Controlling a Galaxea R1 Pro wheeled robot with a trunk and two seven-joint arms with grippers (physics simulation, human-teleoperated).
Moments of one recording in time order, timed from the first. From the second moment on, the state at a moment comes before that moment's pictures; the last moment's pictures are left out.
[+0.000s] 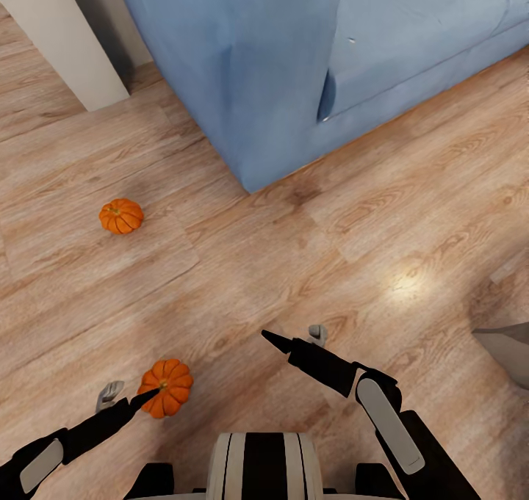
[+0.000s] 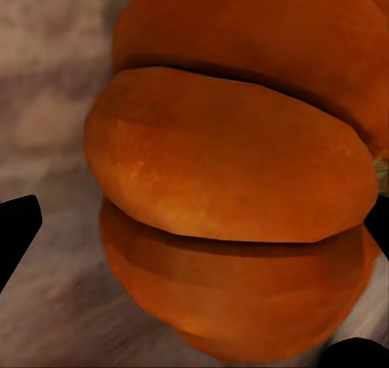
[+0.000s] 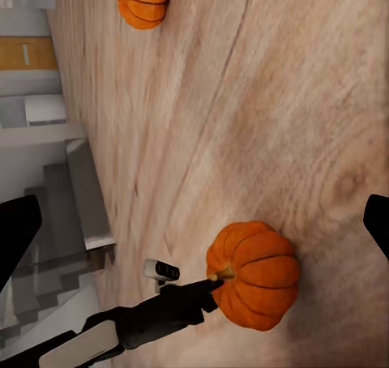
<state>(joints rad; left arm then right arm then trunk) -0.52 0.43 -0.39 -0.37 1.05 0.24 -0.86 -0.38 -0.07 0.29 -1.40 -0.96 0.58 0.37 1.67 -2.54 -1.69</state>
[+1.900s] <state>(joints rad) -0.52 0.43 -0.39 -0.37 1.05 0.24 -0.84 -0.38 -0.07 0.29 -1.40 -0.96 0.58 0.37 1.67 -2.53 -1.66</state>
